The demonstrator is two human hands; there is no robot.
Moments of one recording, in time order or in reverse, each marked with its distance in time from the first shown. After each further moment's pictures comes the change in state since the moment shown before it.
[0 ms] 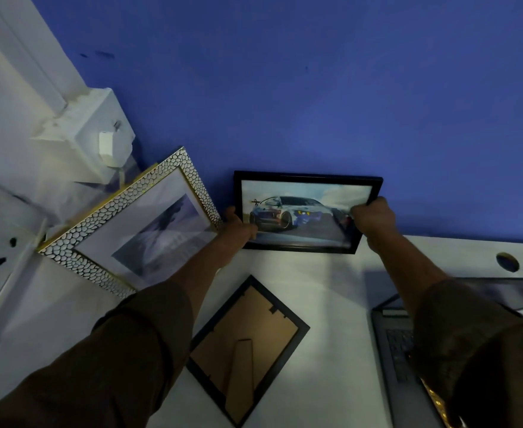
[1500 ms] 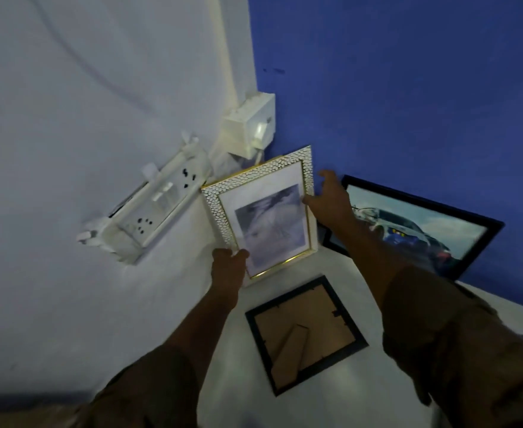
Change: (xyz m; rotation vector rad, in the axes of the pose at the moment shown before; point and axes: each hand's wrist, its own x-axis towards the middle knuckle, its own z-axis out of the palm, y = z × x) left_hand -0.148 -0.125 -0.109 -0.422 0.648 -0.081; right_hand -0.171 -0.123 0.119 -0.048 -0.539 -0.740
